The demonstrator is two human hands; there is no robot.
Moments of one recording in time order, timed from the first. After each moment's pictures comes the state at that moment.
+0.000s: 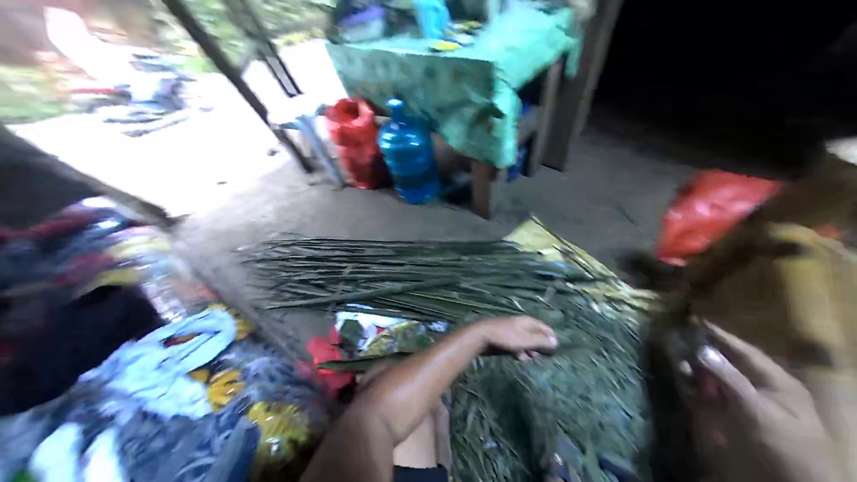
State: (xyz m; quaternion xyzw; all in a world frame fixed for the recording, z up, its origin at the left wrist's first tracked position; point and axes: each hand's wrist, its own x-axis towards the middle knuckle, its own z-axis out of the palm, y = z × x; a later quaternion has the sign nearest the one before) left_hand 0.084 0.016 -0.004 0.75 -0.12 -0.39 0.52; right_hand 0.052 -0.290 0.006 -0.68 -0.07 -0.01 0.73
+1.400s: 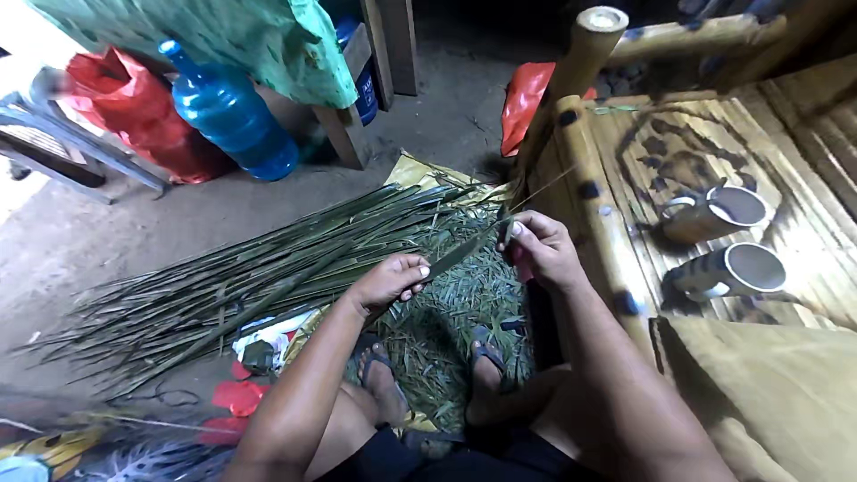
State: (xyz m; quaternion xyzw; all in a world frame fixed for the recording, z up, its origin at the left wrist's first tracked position) left_hand 0.092 0.018 -0.015 0.64 -0.12 -0.40 0.65; right_hand 0.065 -0.282 -0.013 -0.69 -0.15 -0.05 0.71
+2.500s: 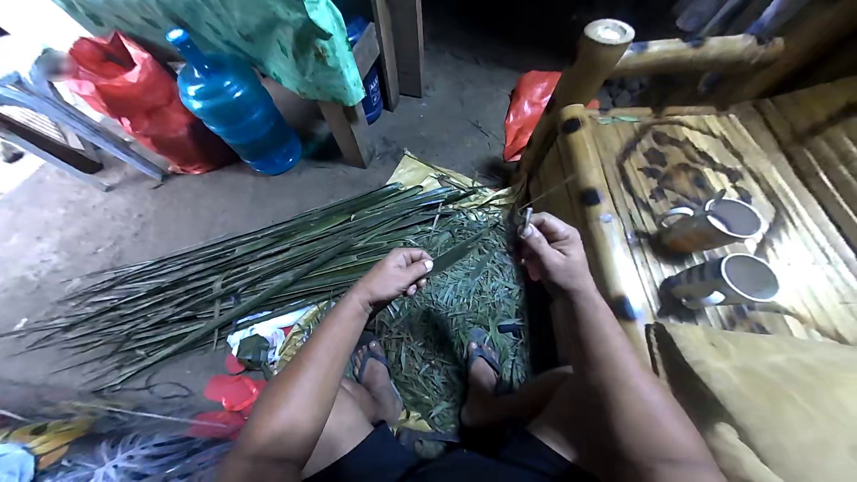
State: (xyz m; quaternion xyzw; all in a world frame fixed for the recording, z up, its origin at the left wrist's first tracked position) left_hand 0.088 0.015 -0.005 0.70 -0.12 -0.34 0.62; right_hand 0.061 -0.286 -0.008 -0.75 -0.14 -0.08 0.65
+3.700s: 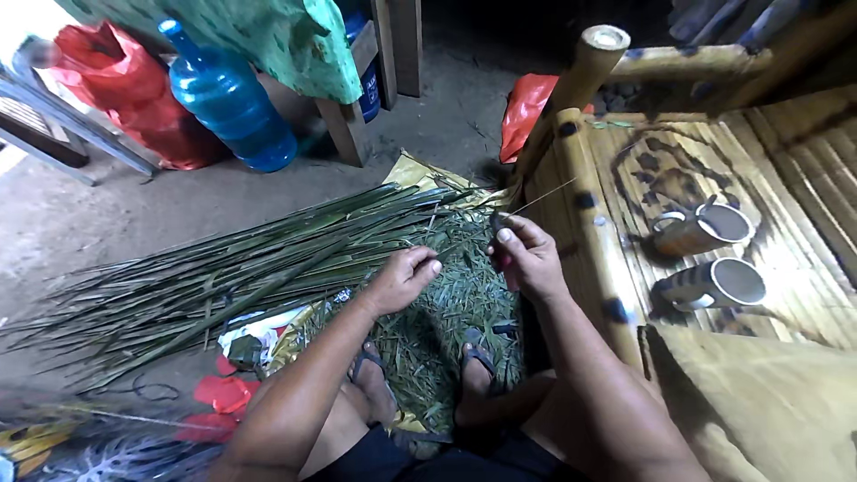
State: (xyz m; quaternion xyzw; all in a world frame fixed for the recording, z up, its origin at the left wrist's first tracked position) left_hand 0.083 0.004 -0.014 0.83 -0.29 -0.11 0.47; right_hand 0.059 -0.258 -0.013 -0.67 -0.05 -0.06 0.73
